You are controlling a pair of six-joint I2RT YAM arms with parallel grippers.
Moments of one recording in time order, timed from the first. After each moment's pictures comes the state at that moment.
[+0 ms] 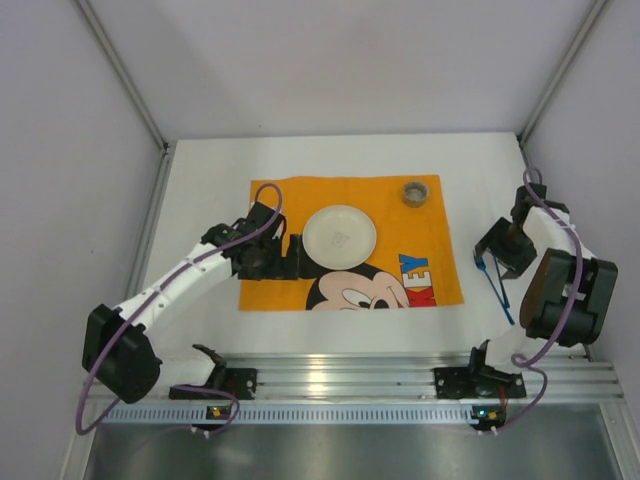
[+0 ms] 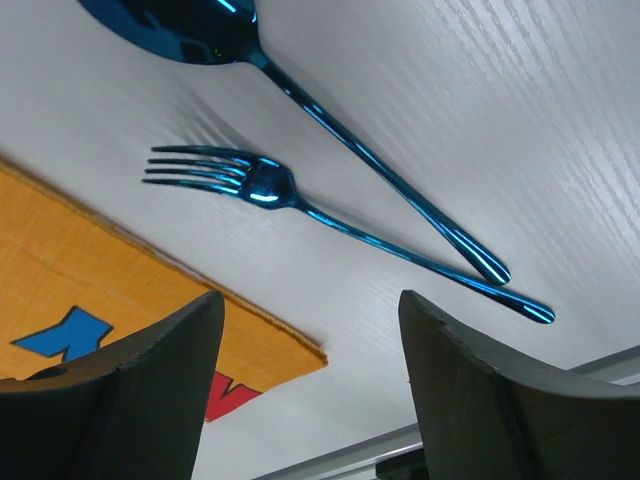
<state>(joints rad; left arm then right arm) -0.56 1.28 1.01 -0.84 -0.05 -0.50 -0.29 1.55 1.07 -0.89 0.03 0.50</state>
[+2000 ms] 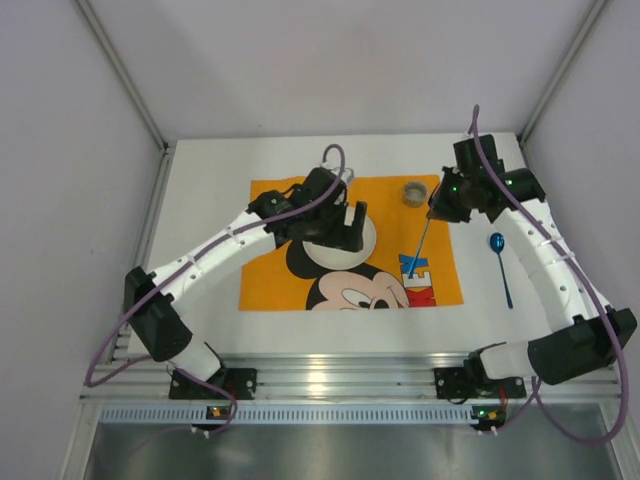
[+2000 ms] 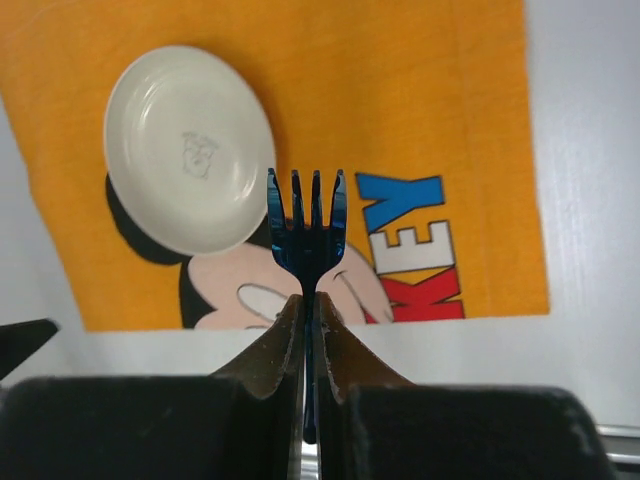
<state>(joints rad) -0.80 1.56 1.52 -0.82 -0.03 -0.50 0.28 1.36 1.48 -1.03 0.03 0.57</state>
